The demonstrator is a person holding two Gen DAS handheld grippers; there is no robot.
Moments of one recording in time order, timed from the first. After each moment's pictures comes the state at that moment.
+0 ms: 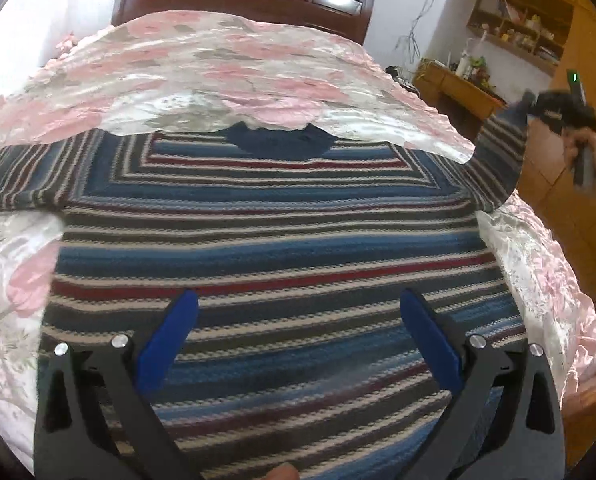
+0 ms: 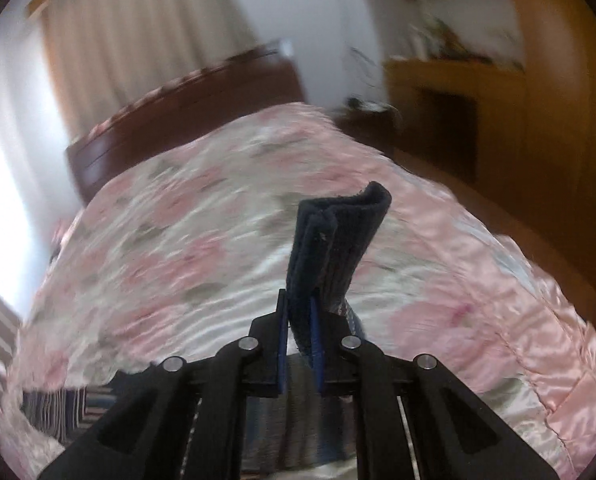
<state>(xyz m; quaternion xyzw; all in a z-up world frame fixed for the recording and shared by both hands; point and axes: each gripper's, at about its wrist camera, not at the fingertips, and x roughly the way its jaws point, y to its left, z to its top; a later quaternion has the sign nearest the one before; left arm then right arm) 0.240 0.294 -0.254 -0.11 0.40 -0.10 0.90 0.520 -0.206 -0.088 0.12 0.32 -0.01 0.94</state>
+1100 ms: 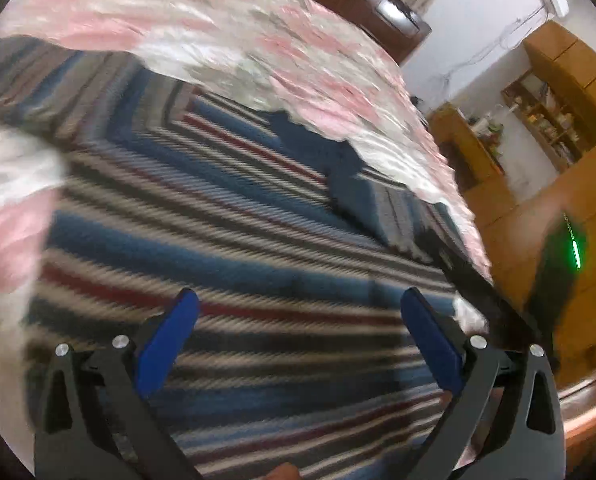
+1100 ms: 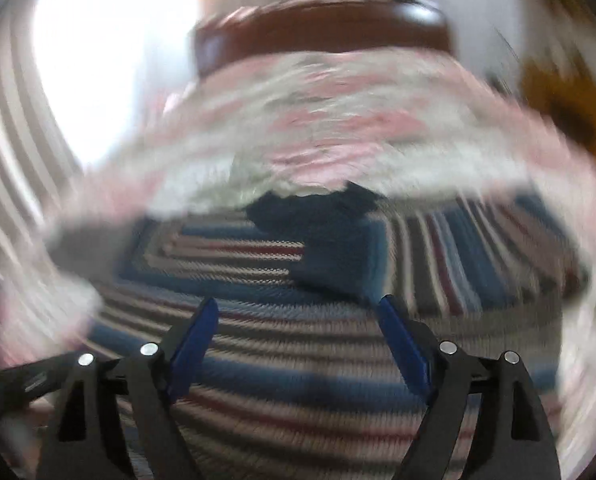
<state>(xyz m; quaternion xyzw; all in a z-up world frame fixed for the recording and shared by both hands) 0.299 0.370 -0.266 -0.30 0.44 -0.13 0.84 0.380 0.067 -0.238 0.08 0.38 0.16 0.91</state>
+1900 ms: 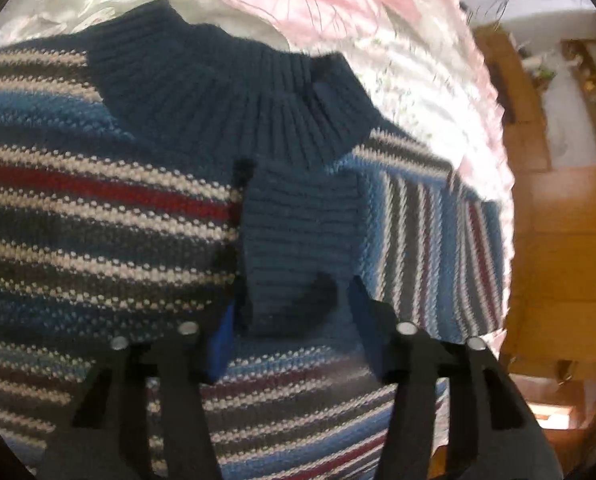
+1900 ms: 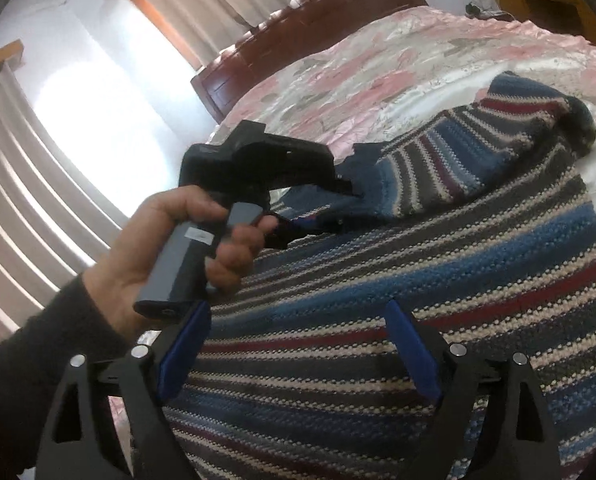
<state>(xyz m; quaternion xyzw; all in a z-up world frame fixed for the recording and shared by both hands) 0.519 0.246 -0.328 -0.28 0.64 -0.14 0.70 0.333 0.029 -0.267 0.23 0.38 0.24 0.87</state>
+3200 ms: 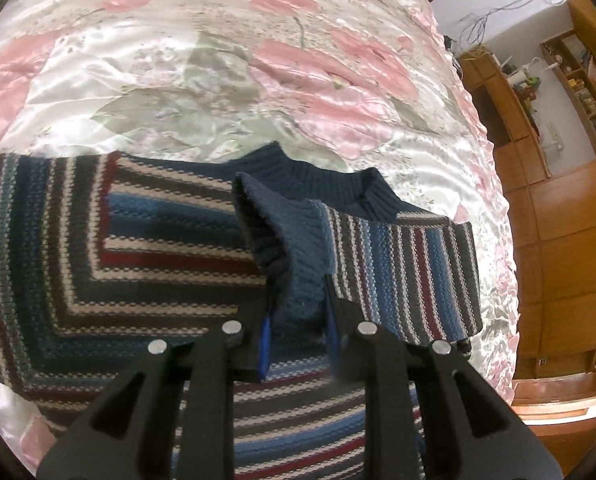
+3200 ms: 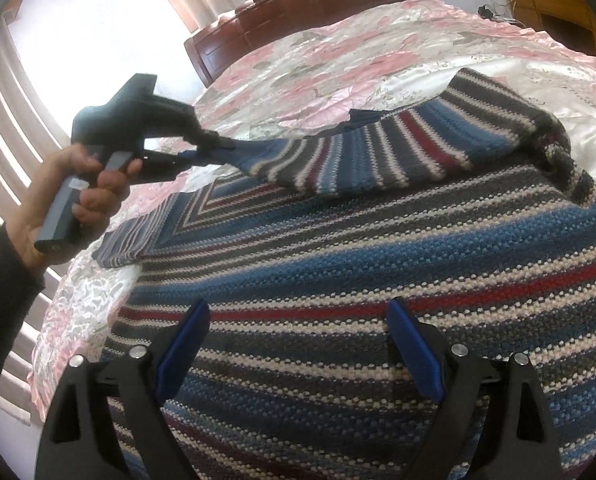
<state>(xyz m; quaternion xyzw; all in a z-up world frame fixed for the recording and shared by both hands) 0.507 0.376 -0.261 -0.25 0.57 -0.12 0.77 0.334 0.058 -0.292 0.15 0.42 0.22 0.87</state>
